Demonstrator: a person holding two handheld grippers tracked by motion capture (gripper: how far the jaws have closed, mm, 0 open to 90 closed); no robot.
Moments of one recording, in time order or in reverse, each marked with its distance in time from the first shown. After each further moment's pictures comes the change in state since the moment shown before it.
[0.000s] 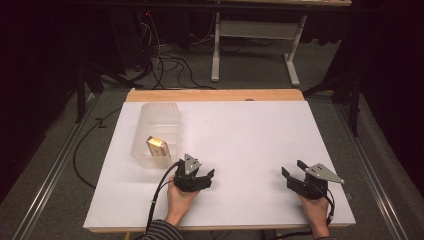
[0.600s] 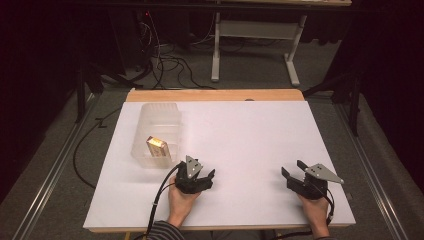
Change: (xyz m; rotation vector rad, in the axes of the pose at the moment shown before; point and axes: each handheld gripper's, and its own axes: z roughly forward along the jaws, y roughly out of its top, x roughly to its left) left arm 0.001 -0.007 -0.003 -0.045 -0.034 0.035; right arm 0.001 0.000 0.000 0.003 -0.002 -0.004
